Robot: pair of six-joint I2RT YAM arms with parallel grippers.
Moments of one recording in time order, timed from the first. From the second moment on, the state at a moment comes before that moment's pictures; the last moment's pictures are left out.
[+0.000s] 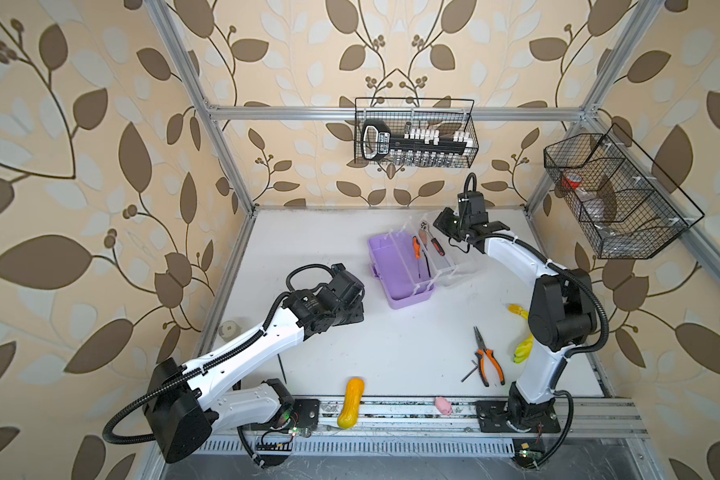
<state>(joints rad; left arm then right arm) -0.74 1.15 0.93 -0.77 -0.14 -0.84 0.22 1.87 1.50 -0.26 -0.09 0.78</state>
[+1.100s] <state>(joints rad) -1.14 1.57 1.11 -0.58 -0.13 -0.70 0.47 1.05 0.82 -0.39 0.22 0.53</state>
